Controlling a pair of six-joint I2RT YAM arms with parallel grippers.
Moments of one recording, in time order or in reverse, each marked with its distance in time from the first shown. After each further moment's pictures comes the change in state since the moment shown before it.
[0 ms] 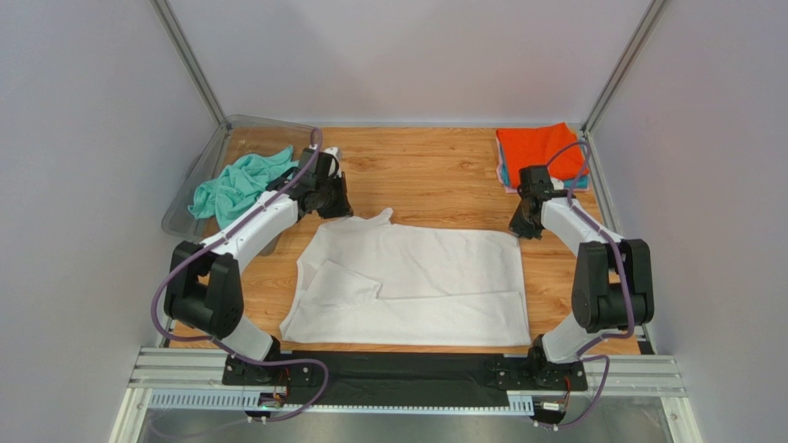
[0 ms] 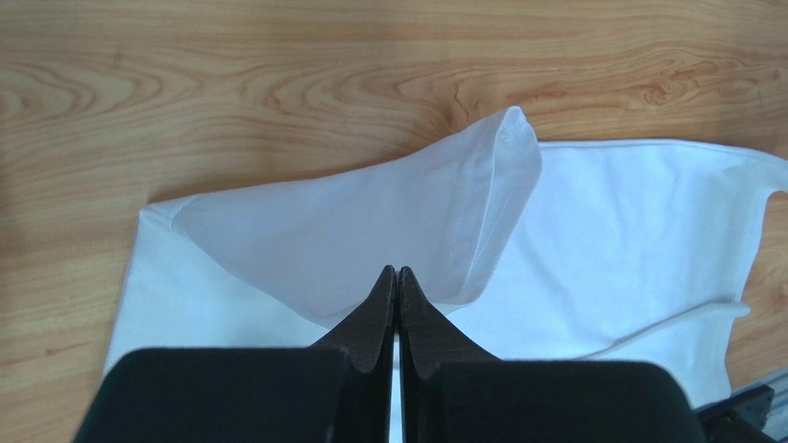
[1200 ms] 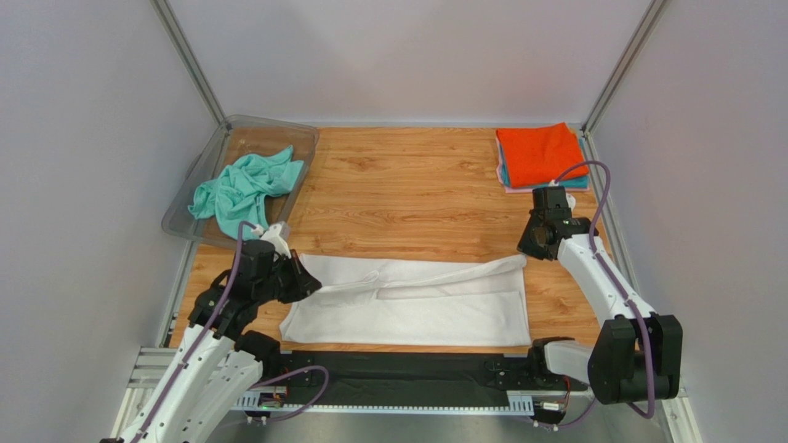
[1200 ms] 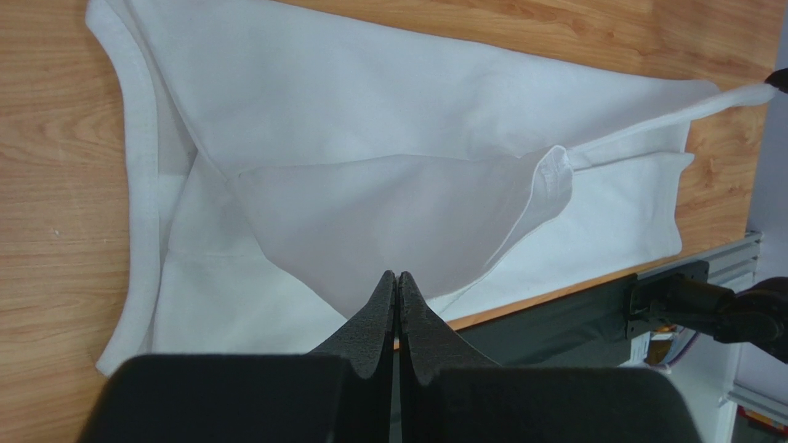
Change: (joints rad) left arm -0.001 -1.016 -0.563 -0.323 0.045 -0.161; right arm 0.013 -0.405 -0.188 -0.124 -0.054 -0.056
